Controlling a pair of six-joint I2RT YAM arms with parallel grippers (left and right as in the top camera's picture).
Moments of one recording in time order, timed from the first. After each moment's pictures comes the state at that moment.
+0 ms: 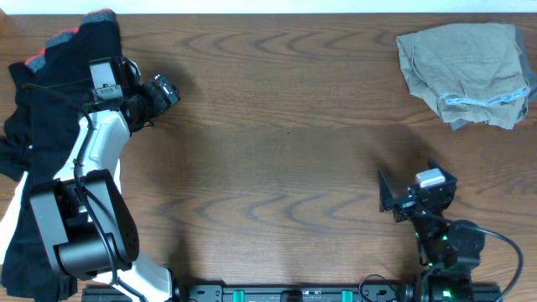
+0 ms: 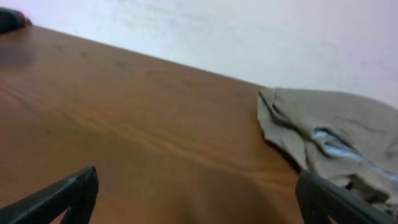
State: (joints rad) left arm 0.21 1.80 1.19 -0.36 0.30 -0.43; right arm -0.08 0.22 0.06 0.01 -0.31 -0.16
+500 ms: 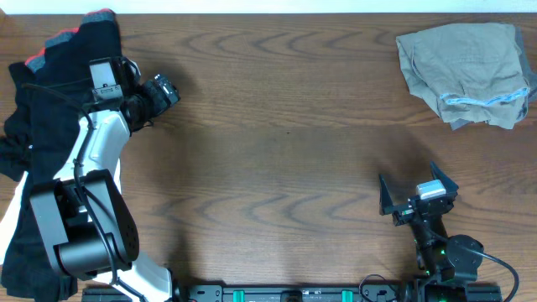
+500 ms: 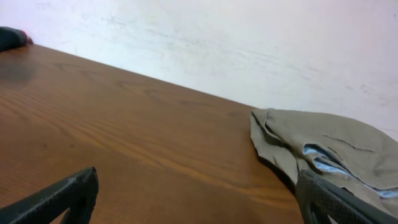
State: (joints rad) left arm 0.21 1.80 1.19 -0.36 0.30 -0.43; right arm -0.08 0.01 0.01 -0.04 -0.31 -0.16
